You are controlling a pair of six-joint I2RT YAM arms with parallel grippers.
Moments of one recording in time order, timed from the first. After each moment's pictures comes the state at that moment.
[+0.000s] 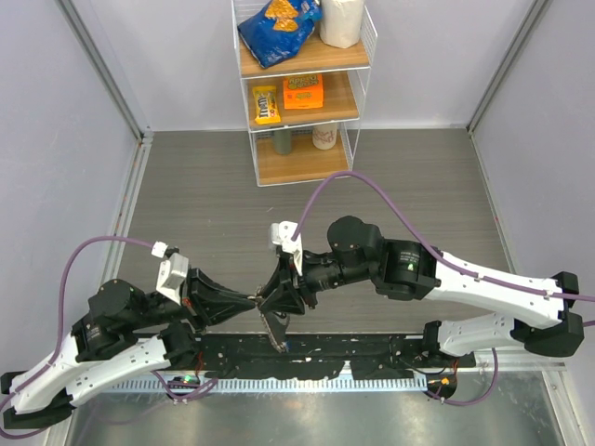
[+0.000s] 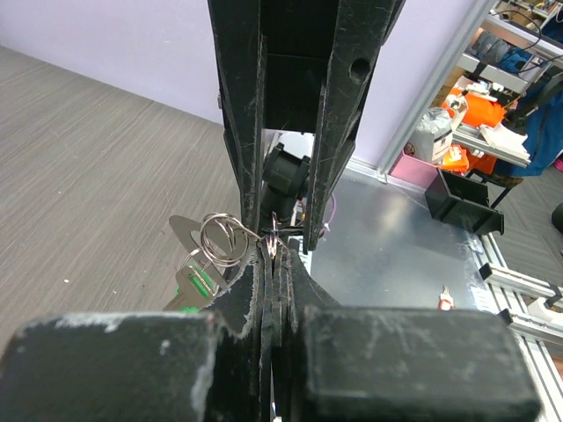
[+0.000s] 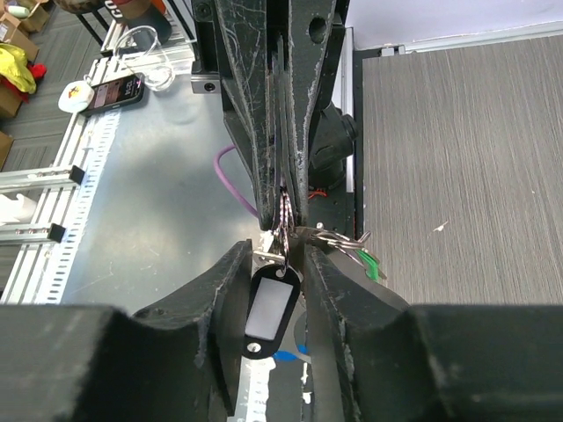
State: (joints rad) left arm -1.10 0.24 0.71 -0.33 0.29 -0.35; right arm 1.29 1.20 1.28 -0.34 -0.40 0.13
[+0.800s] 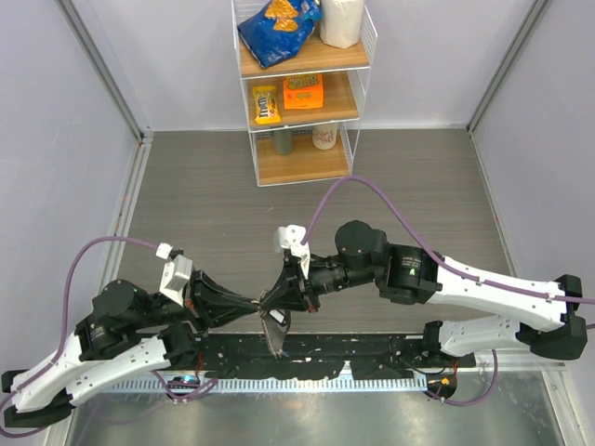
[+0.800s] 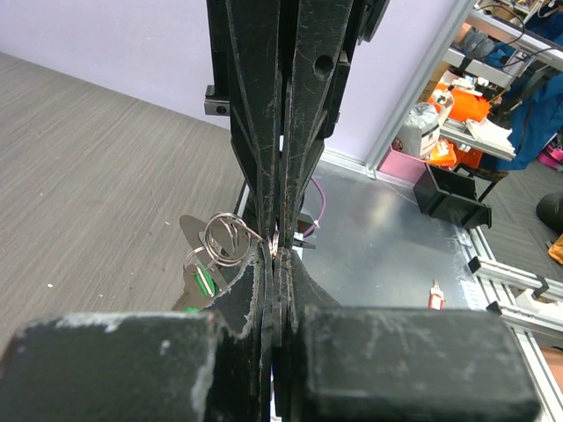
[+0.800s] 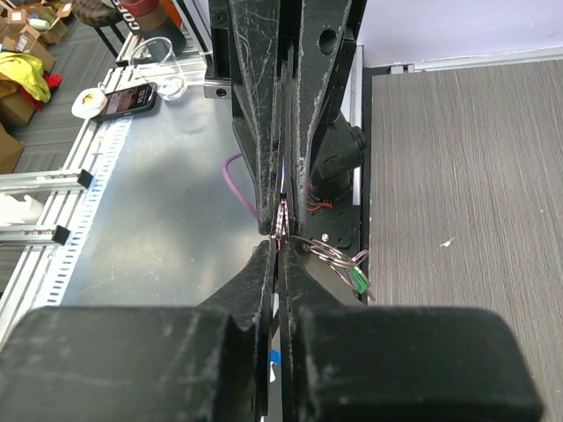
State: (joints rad) left arm -1.10 0.24 0.69 -0.30 0.32 -0.36; right arm 1.29 1.16 1.20 -0.24 -0.43 0.13
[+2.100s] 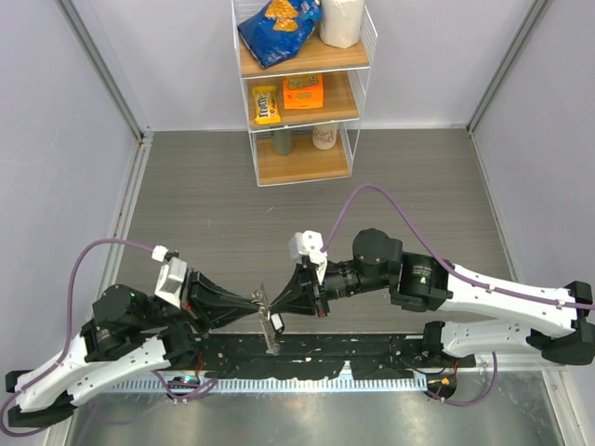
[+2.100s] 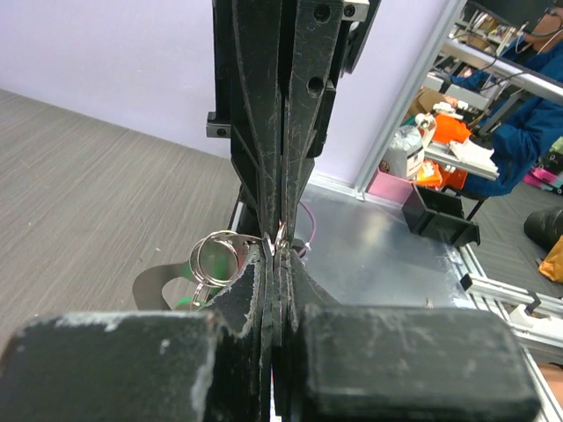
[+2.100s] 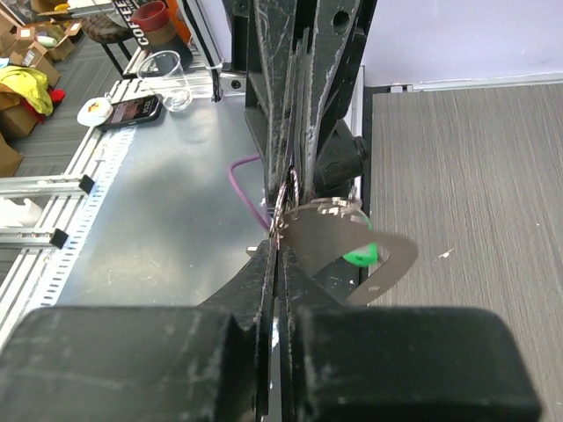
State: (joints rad) left arm -1.10 0.20 0.63 -0.21 0.32 -0.39; right arm 1.29 1.07 1.07 -0.12 -0.44 0.14
